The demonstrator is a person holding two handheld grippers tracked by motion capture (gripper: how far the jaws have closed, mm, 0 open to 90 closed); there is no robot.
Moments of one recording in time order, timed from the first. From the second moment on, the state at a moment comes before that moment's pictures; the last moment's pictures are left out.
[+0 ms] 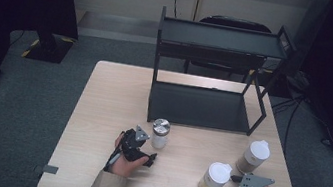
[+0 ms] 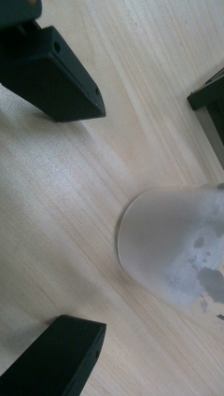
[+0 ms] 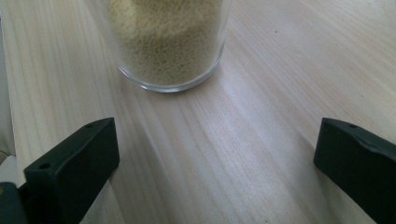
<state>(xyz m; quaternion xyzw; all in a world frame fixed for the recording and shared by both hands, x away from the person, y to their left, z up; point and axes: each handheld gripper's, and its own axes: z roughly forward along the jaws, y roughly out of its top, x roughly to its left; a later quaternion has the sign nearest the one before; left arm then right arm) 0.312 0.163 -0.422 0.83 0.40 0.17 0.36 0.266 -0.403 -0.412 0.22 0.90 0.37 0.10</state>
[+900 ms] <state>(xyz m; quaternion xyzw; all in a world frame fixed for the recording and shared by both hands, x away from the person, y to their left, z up) 0.311 0.161 -0.422 0.82 0.40 0.17 0.36 0.266 -0.402 -0.412 0.22 0.90 0.37 0.10</state>
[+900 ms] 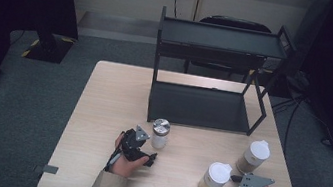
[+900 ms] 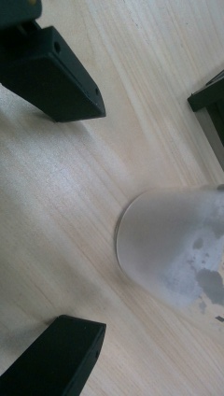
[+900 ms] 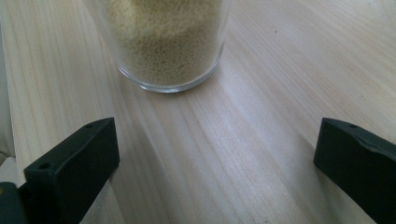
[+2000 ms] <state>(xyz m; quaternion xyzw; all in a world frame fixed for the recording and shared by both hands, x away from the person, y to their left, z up) 0.316 0.157 -0.420 0.81 0.42 0.17 0.38 0.266 -0.402 -0.412 0.22 0.90 0.37 0.10</state>
